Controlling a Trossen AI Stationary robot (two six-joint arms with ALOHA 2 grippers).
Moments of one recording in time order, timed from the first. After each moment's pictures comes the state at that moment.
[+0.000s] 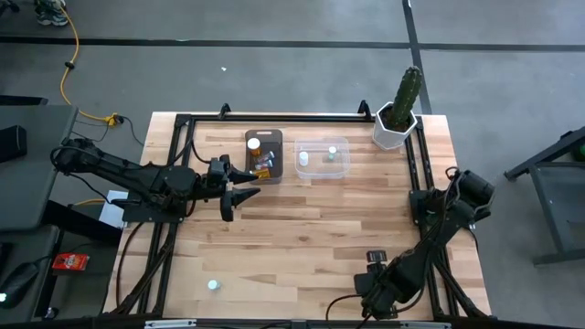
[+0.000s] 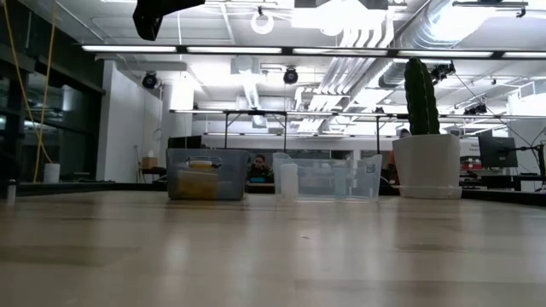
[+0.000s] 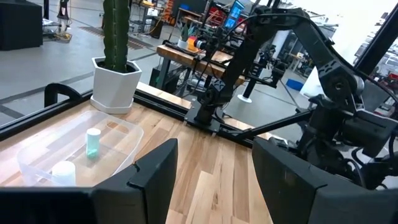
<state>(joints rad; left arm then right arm) -0.15 0.89 0.60 0.20 -0.43 -0.36 0.86 1.78 1.28 -0.91 0.00 0.79</state>
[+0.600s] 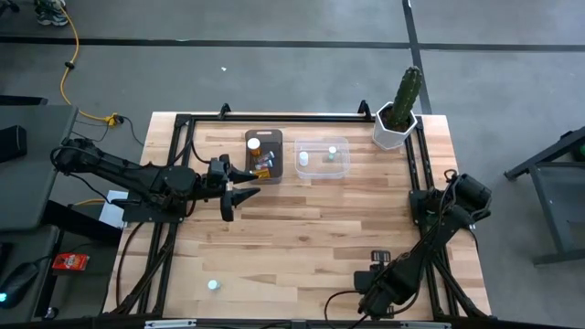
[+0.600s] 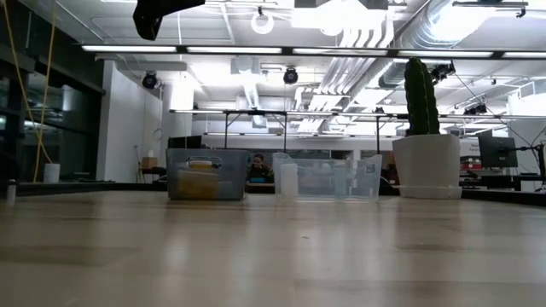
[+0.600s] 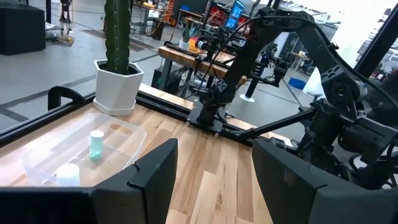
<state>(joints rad) -0.15 0.89 0.60 0.20 -0.44 -0.34 0.86 1.82 1.28 -0.94 -0.04 0.92</state>
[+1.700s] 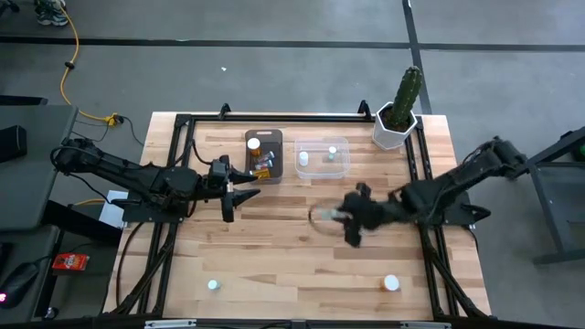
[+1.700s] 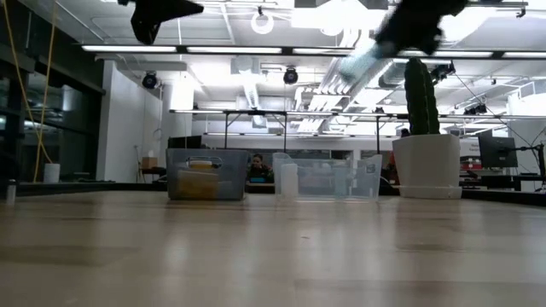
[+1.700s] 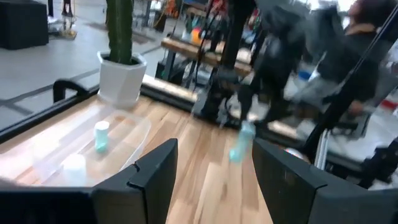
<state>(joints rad) -0.15 0.89 0.60 0.15 -0.44 -0.34 0.42 1.28 0.96 -0.51 0.41 0.60</state>
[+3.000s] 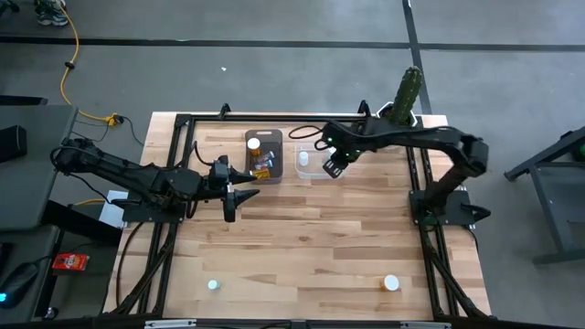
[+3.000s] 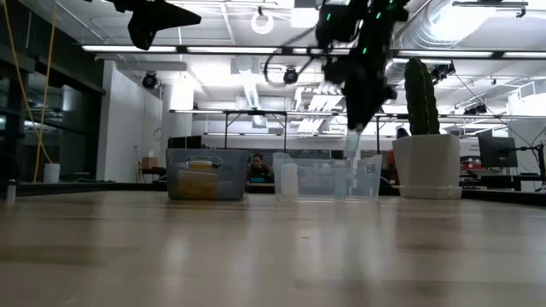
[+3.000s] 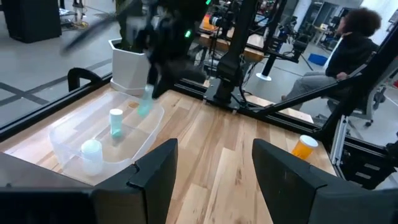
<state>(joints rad) -0.15 0.89 0.60 0.08 -0.47 -0.34 -0.32 1.61 1.33 -1.00 0.10 0.39</state>
